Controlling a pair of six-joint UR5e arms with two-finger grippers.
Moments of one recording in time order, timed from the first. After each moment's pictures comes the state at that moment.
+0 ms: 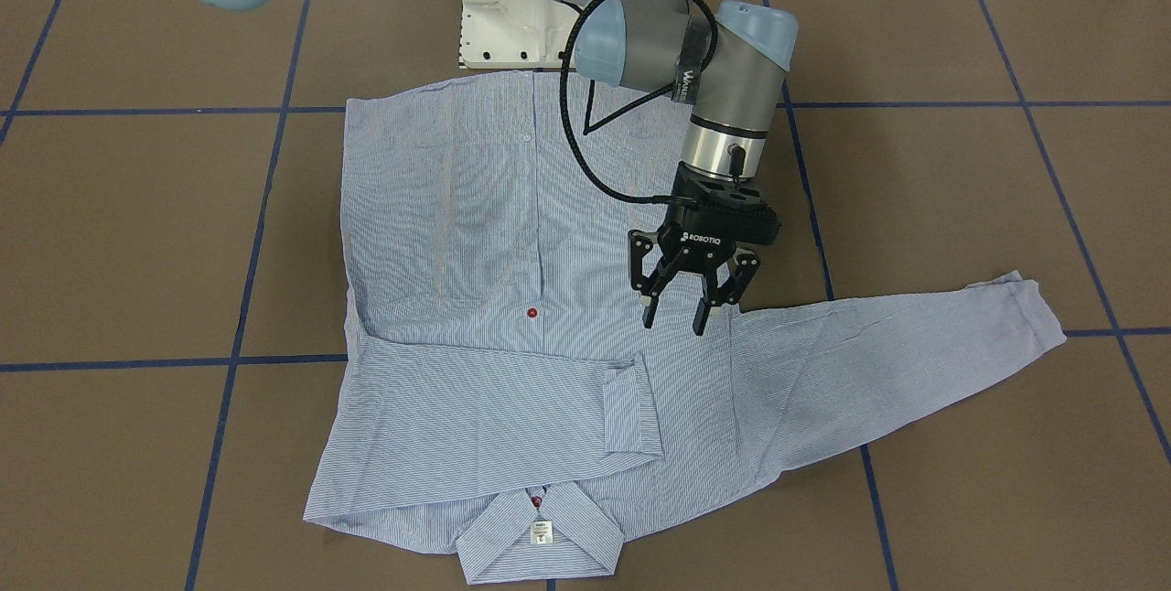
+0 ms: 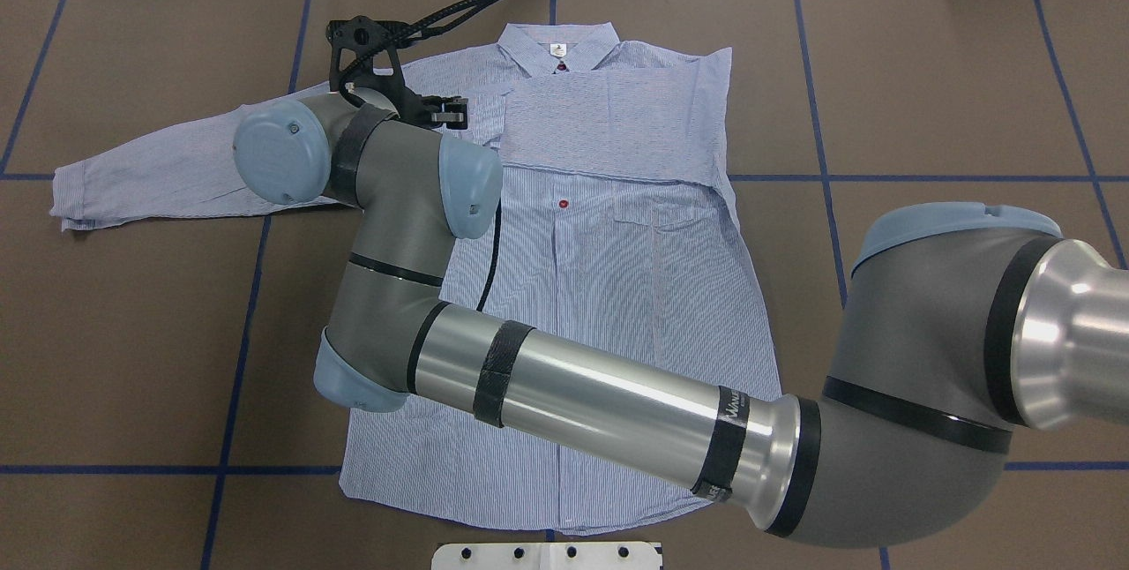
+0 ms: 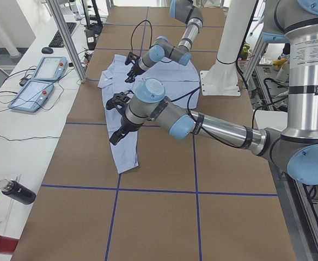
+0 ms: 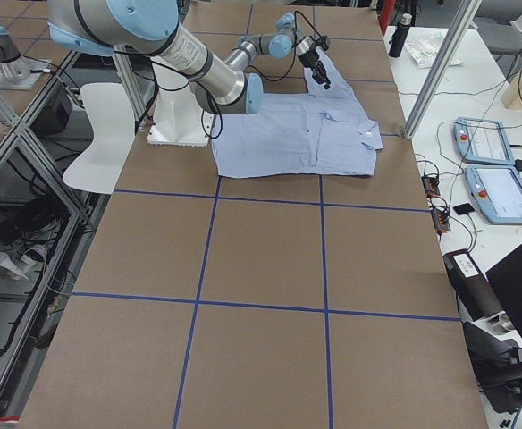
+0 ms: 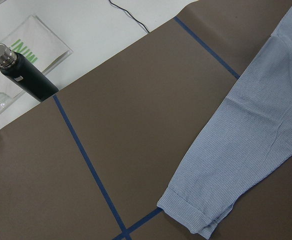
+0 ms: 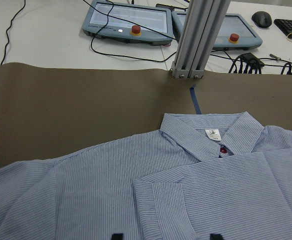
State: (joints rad) left arm -1.55 -1.50 -1.91 -1.97 -2.32 0.12; right arm 0.44 -0.21 0.87 -1.48 1.13 1.33
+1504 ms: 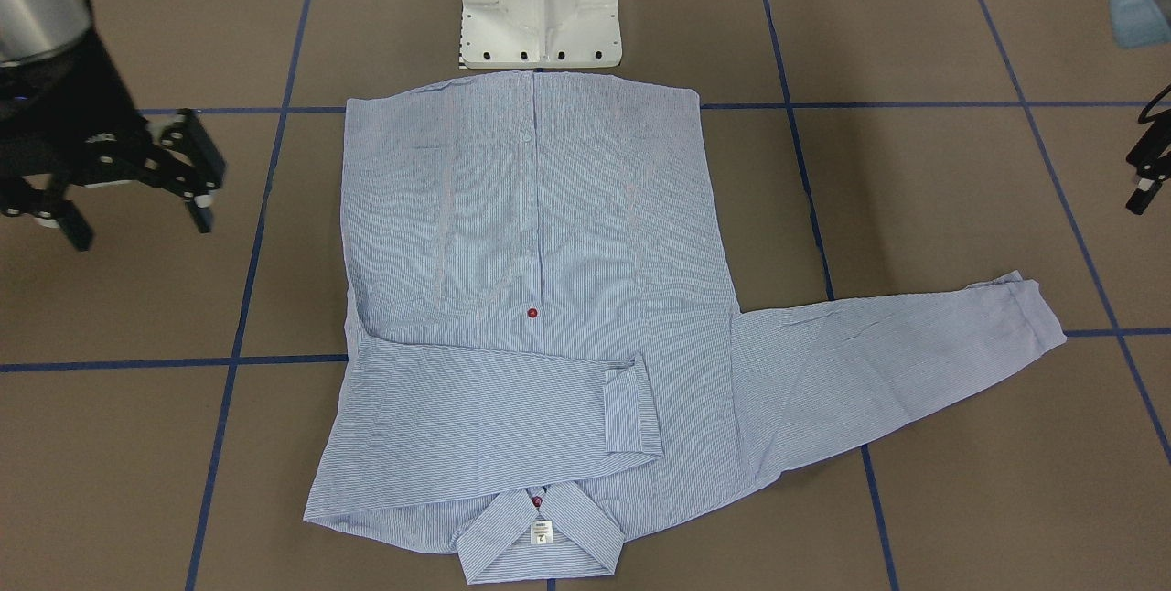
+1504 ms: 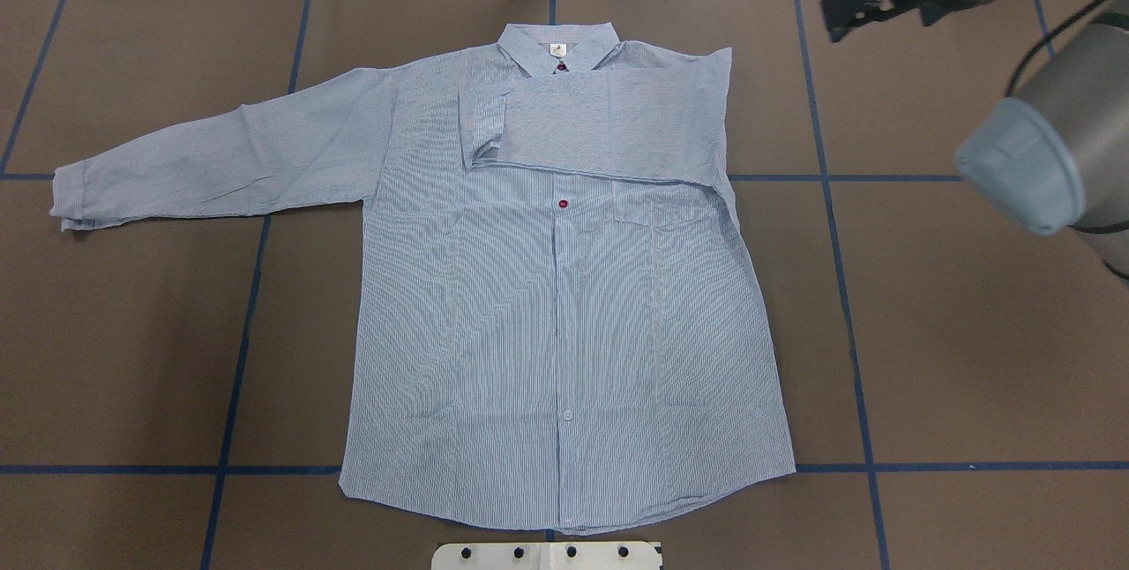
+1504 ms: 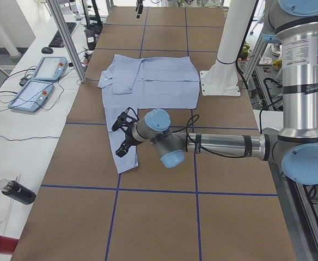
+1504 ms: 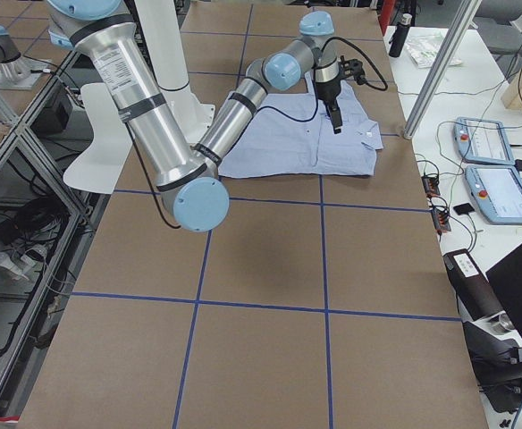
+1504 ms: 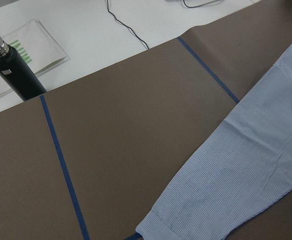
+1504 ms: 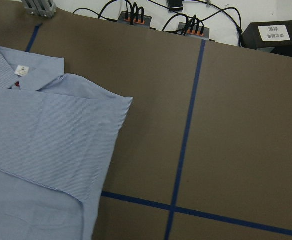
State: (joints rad) left arm -1.27 -1.46 -1.64 -2.65 -2.06 -0.57; right arm 1.12 -1.15 2.05 -1.78 2.06 0.53
